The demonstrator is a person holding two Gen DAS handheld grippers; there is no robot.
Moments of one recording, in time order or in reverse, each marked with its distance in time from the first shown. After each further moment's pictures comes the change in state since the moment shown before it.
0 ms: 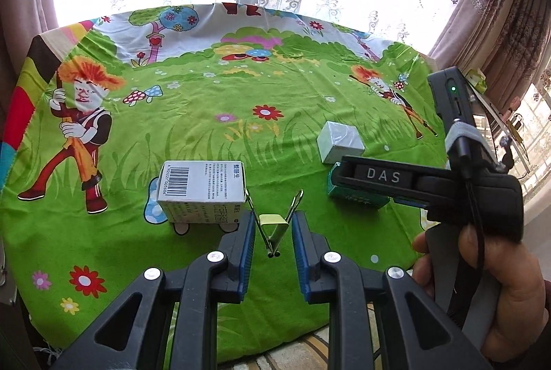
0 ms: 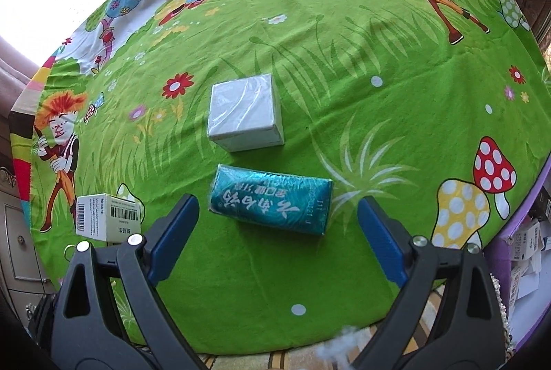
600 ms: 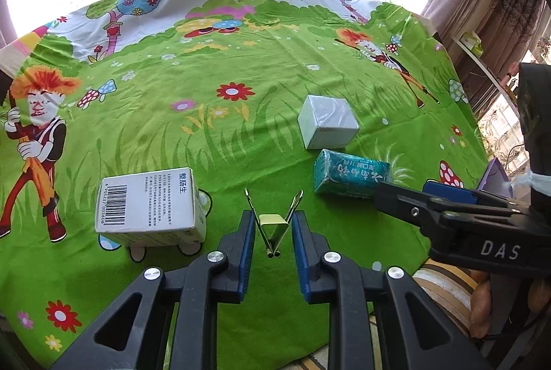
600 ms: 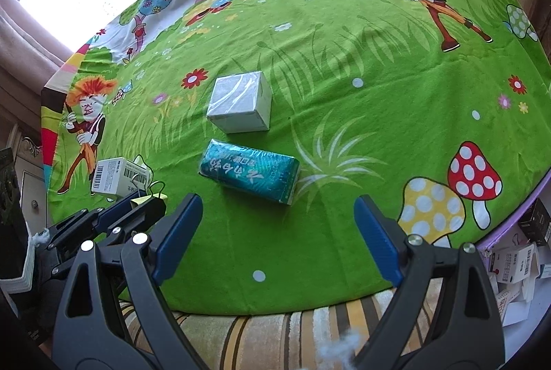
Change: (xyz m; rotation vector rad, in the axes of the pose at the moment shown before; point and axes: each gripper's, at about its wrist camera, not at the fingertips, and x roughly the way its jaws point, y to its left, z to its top) left arm 0.045 -0.022 0.015 0.088 0.120 -0.015; right arm -0.030 -0.032 -0.016 -0.114 -0.033 0.132
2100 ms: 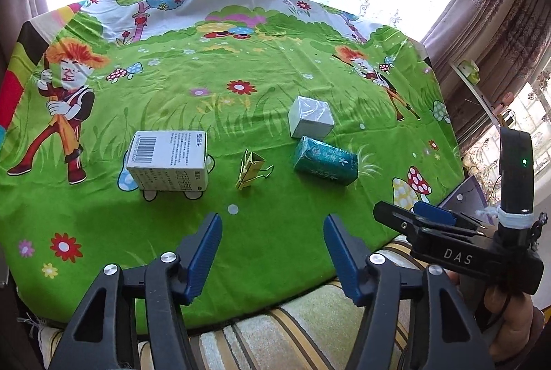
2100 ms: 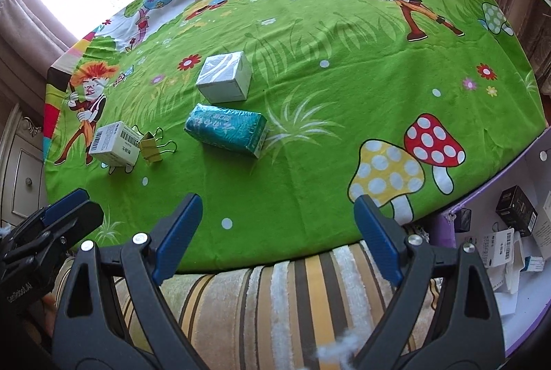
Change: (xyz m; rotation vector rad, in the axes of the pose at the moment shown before) left arm -0.048 -0.006 -0.024 -0.106 -0.023 -0.035; right arm -0.033 -0.027 -0.035 -0.035 -0.028 -0.019
